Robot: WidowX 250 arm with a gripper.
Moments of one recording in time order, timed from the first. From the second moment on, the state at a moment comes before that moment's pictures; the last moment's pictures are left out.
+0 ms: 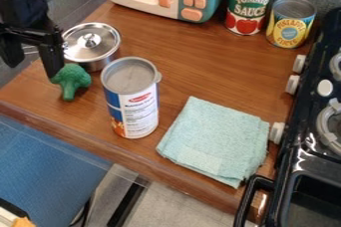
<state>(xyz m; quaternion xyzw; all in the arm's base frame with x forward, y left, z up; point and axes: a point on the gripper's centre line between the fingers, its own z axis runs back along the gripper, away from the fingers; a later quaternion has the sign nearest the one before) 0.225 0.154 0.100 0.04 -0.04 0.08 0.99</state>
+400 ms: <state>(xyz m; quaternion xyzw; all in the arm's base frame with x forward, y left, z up) 0.244 0.098 0.116 0.01 -0.06 0.01 1.00</state>
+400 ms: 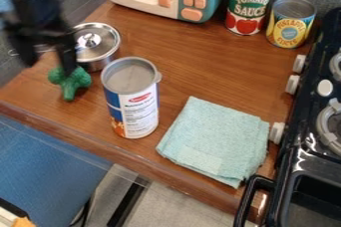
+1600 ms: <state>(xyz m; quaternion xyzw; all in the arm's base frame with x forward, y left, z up) 0.258 -0.109 0.056 0.03 -0.07 -0.10 0.99</state>
